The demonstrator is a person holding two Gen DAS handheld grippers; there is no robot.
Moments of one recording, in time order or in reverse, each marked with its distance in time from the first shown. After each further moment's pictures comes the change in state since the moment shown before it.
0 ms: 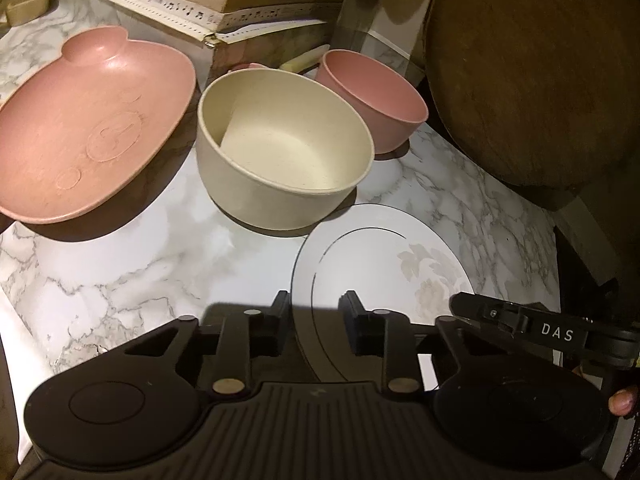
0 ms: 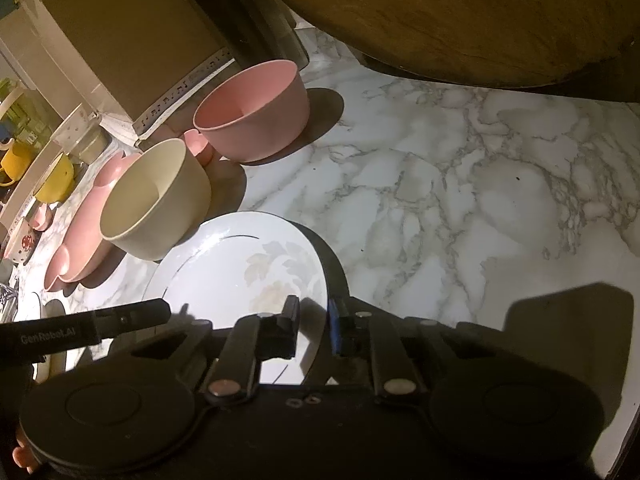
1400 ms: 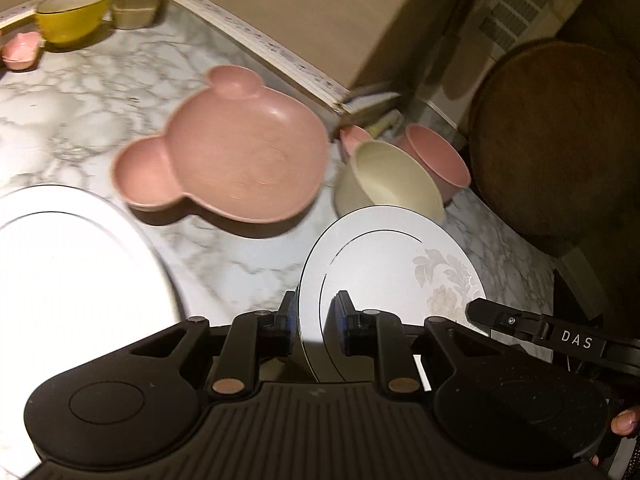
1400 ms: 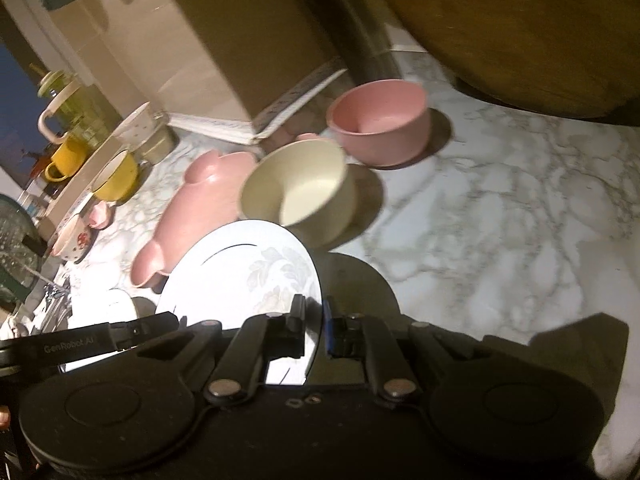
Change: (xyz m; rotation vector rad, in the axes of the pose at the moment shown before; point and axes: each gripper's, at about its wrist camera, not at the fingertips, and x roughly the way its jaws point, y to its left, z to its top) left arm -0.114 0.084 -0.016 -0.119 -0.104 0.047; right arm -0.035 0.117 -0.018 -0.025 -0.040 0.073
